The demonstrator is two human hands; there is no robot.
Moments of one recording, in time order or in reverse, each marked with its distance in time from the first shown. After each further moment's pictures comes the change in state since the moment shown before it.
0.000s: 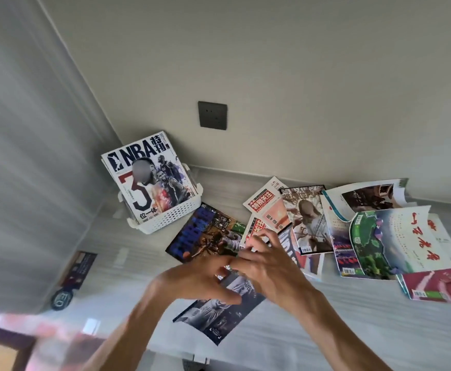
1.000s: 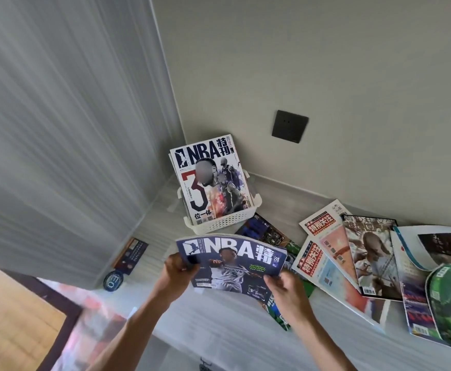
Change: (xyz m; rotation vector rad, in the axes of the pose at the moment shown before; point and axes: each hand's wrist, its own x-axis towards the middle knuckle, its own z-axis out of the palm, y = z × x) left_hand -0.033 -0.157 -0.051 -0.490 0.916 -0.110; right_hand 0.067 -0.047 0.095 1.079 -0.092 0.927
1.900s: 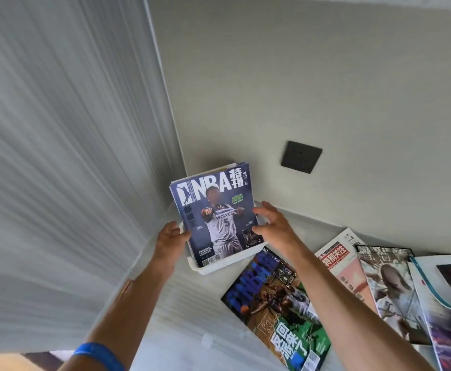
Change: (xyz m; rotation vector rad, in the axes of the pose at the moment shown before) left_hand 0.157 0.067 -0.039 -0.410 0.219 -0.285; right_hand 0.194 -0.133 0.008 -0.025 -0.148 -0.183
